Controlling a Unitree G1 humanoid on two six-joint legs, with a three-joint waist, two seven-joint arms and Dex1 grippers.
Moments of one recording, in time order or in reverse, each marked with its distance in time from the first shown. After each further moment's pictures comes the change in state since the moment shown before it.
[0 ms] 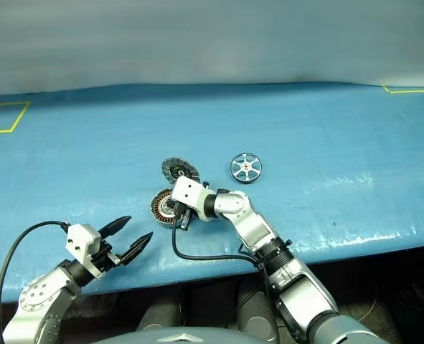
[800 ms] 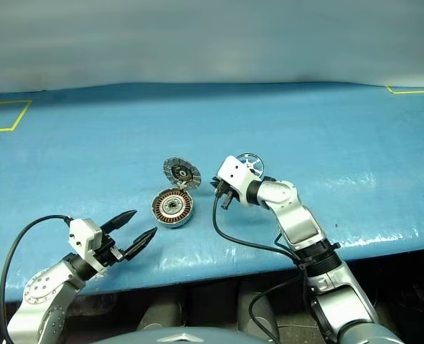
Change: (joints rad) left arm -0.052 -0.008 -0.009 0.013 -0.039 -0.008 -0.051; right arm 0.046 -0.258 -0.165 -0.216 0.052 0.184 -0.060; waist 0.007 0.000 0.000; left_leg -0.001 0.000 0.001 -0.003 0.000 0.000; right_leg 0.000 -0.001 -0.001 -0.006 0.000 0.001
